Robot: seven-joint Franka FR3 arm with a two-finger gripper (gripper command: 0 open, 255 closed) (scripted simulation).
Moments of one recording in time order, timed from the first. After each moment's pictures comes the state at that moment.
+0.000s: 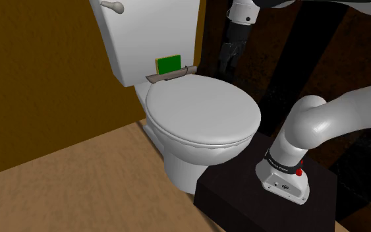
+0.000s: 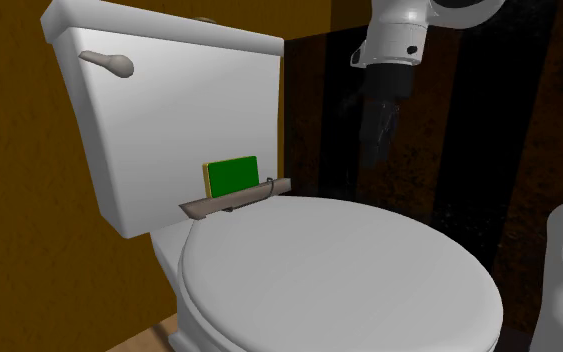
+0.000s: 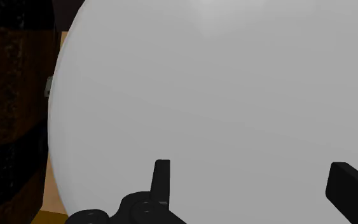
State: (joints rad) arm 0.00 -0.80 -0.03 -2.40 0.04 1.66 0.02
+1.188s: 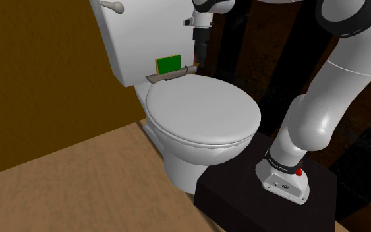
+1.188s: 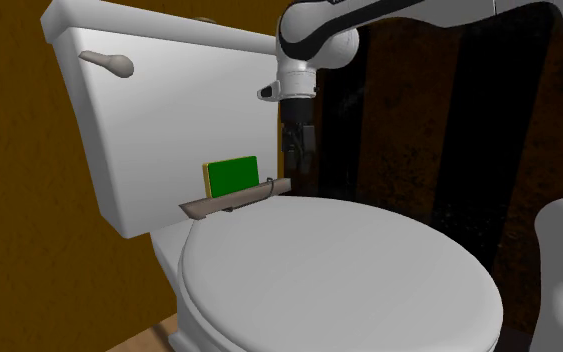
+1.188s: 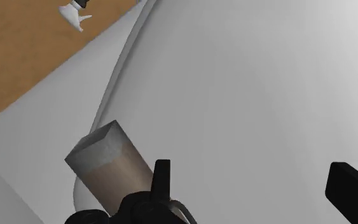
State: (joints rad) arm 0.18 -0.08 -0.35 -1.89 0.07 1.70 -0.98
